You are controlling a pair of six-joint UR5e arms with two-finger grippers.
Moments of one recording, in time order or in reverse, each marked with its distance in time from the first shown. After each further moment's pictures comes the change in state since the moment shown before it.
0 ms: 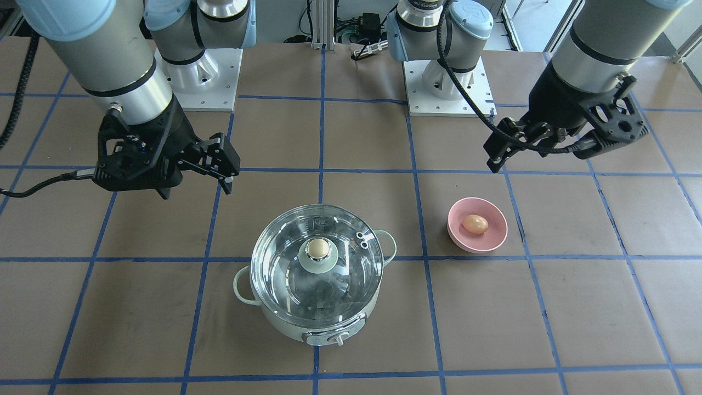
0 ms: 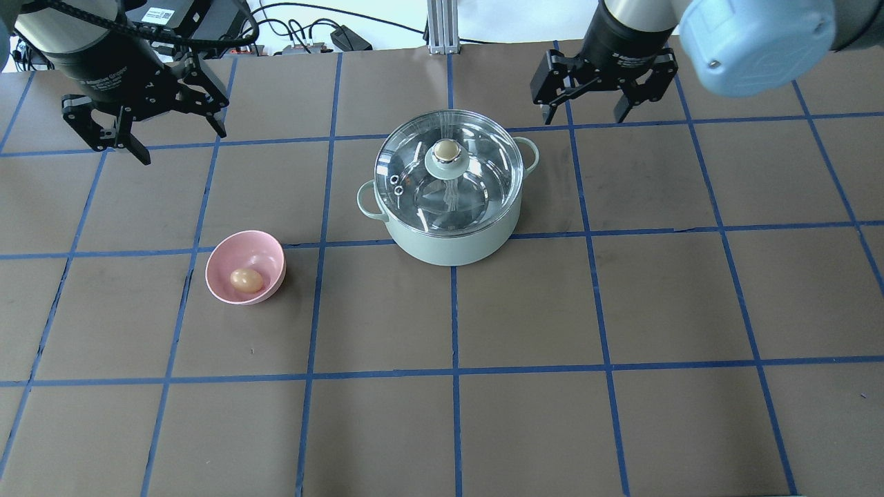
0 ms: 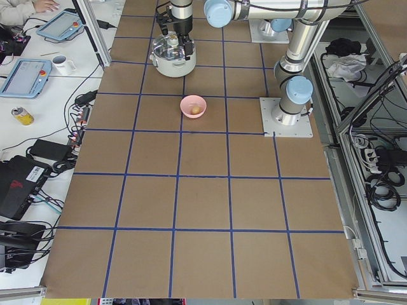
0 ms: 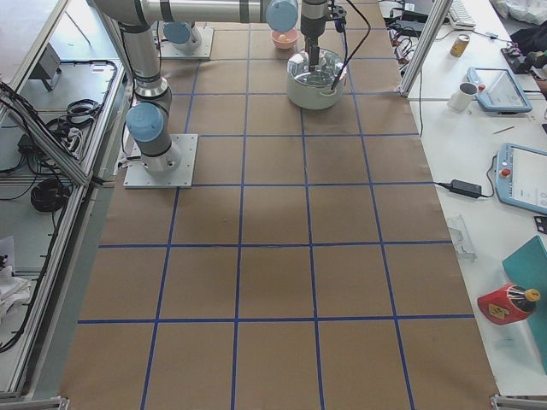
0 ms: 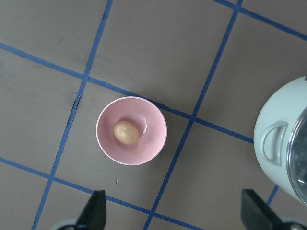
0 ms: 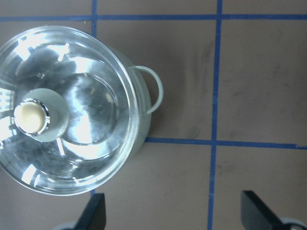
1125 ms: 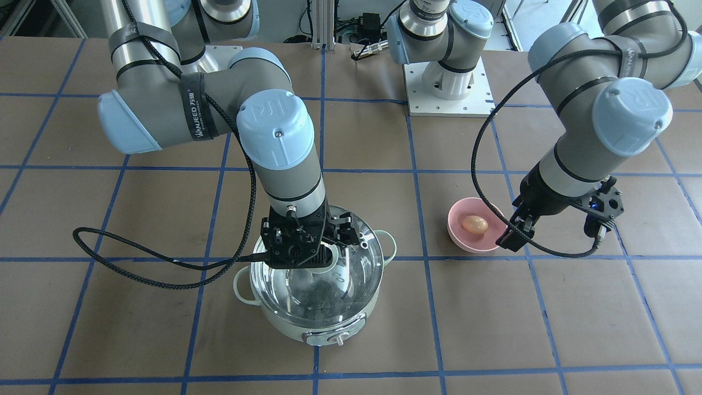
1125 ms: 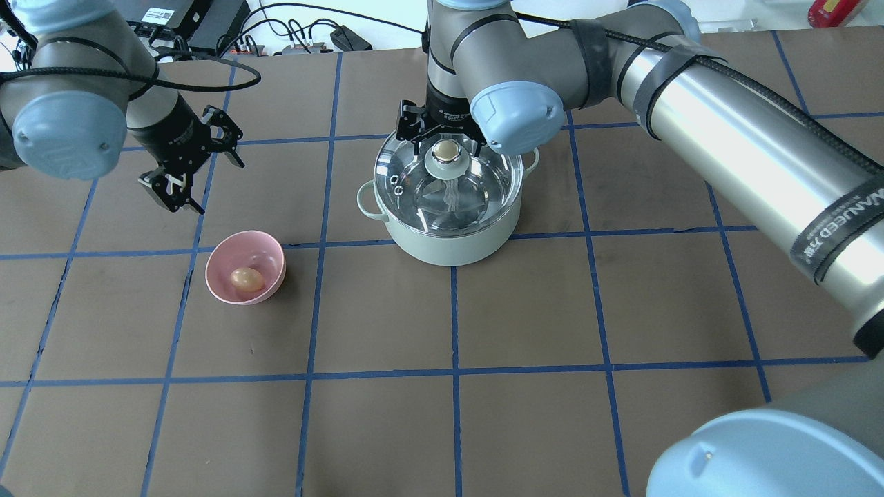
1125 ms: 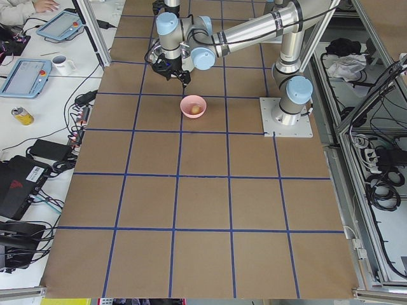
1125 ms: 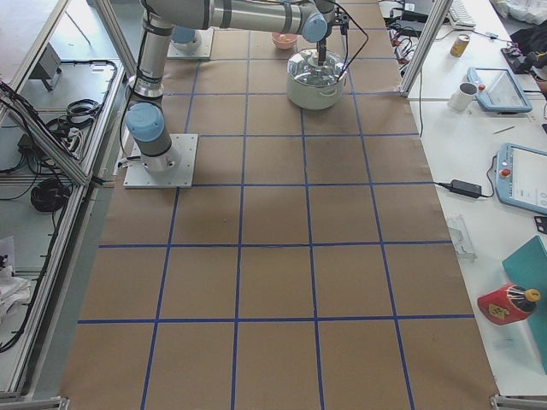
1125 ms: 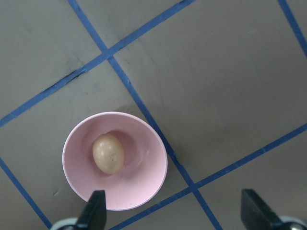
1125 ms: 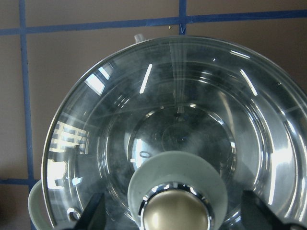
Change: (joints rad) left arm 0.055 -0.154 -0.193 0.309 0.001 -0.606; right arm 0.246 0.306 -0.087 -0.257 0.000 0.292
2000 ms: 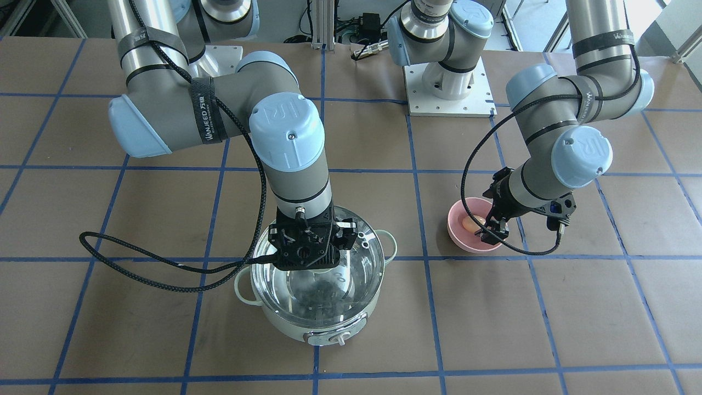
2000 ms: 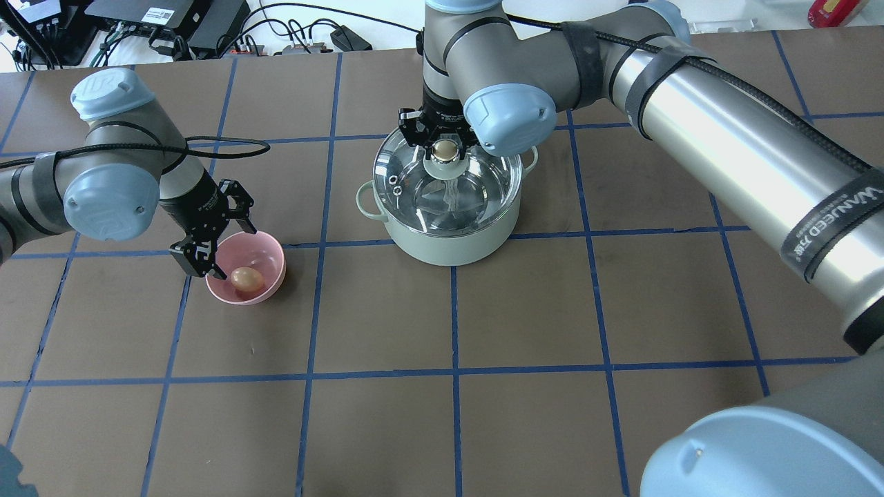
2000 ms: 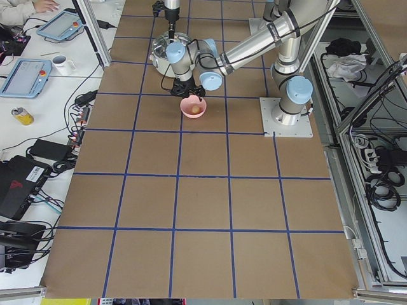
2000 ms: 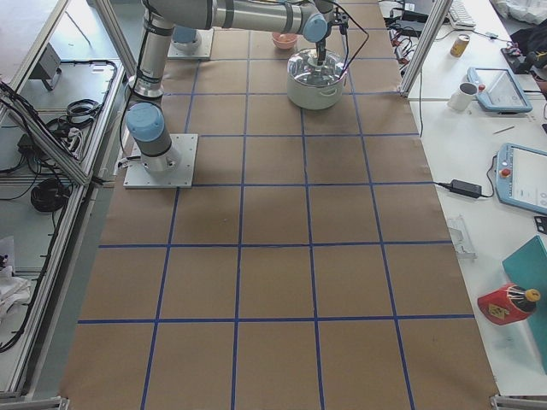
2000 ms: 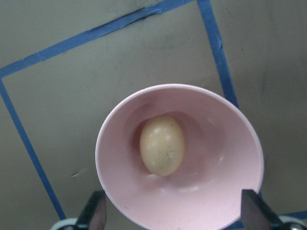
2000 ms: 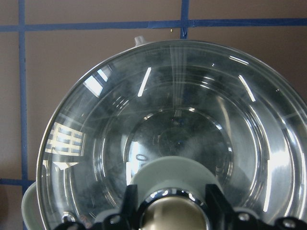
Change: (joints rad) left arm 0.035 -0.030 -0.200 0.063 0.001 -0.188; right arm 0.012 0.012 -0.010 -0.004 -0.024 -0.021
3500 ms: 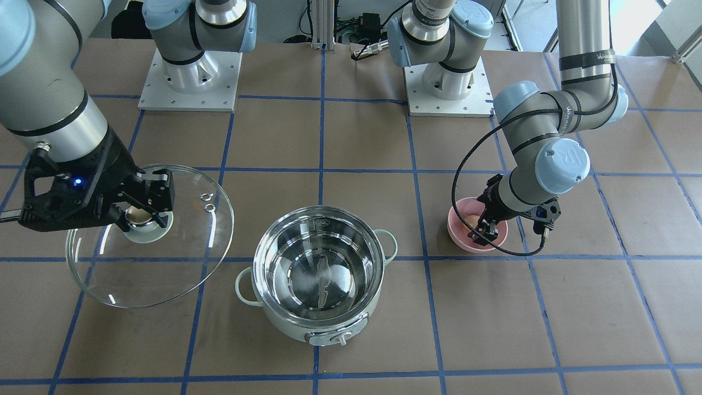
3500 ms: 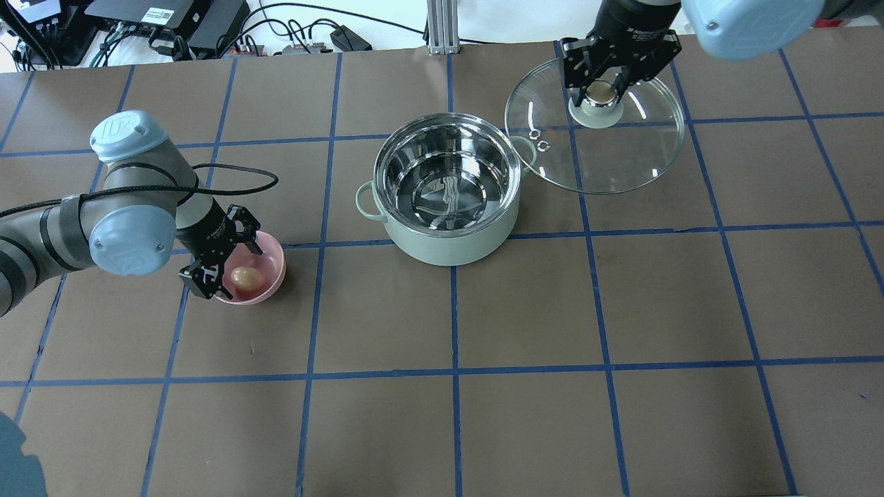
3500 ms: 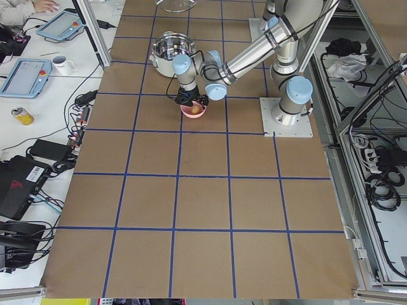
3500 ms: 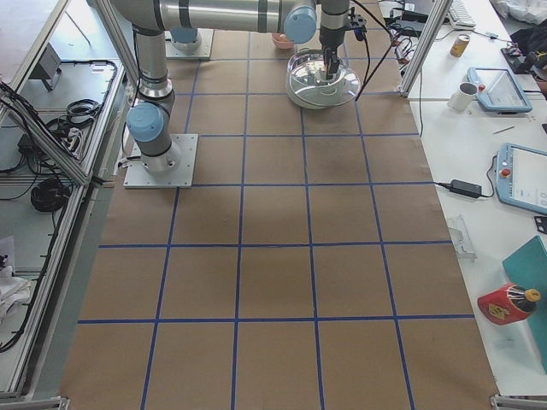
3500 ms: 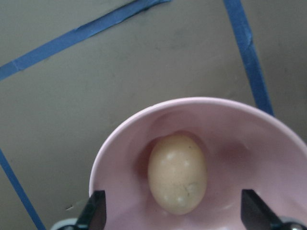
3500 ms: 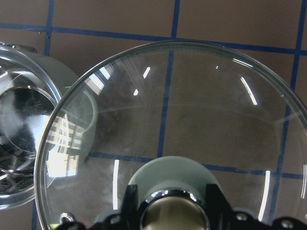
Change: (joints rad) left arm 0.022 -0.033 -0.115 0.154 0.004 0.070; right arm -0.375 -0.253 0.018 0.289 -0.022 -0.466
